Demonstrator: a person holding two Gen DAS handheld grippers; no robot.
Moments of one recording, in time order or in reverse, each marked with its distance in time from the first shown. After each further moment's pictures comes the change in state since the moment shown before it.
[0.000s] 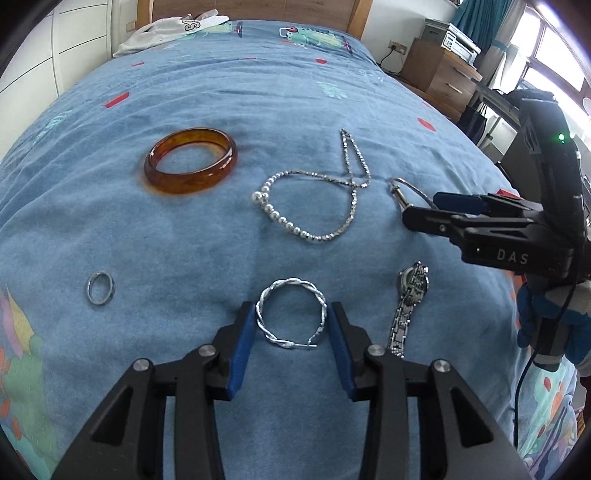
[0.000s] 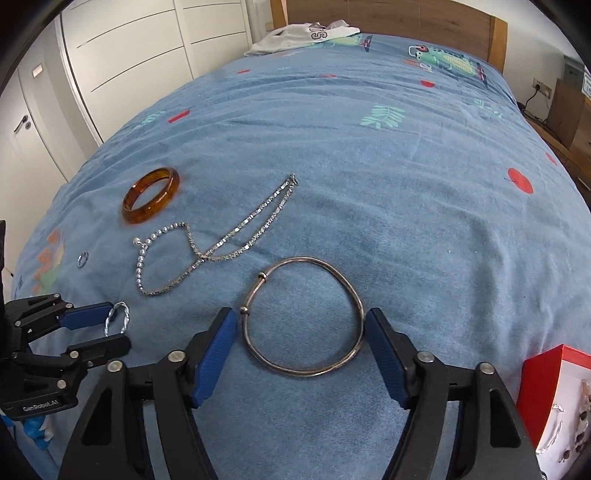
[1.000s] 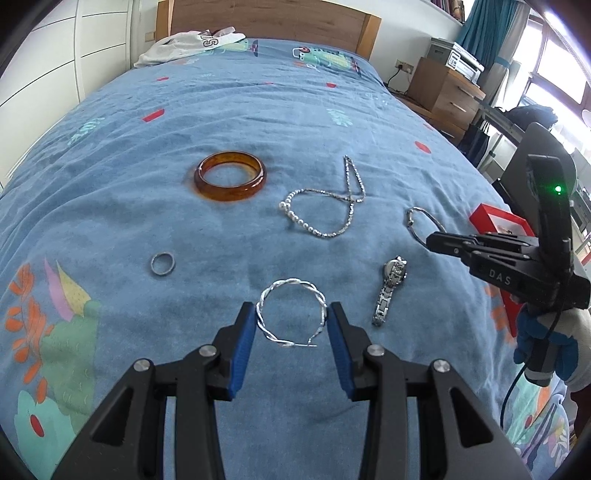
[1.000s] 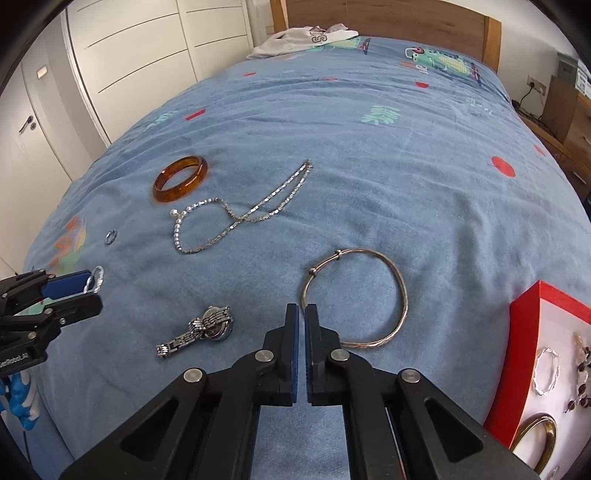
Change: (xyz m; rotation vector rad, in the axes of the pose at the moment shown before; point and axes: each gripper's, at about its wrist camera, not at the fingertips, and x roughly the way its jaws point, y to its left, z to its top) left arm -0.062 0.008 -0.017 -0.042 -0.067 0.022; right arm -0.037 0.014 -0.029 0.017 -0.008 0.004
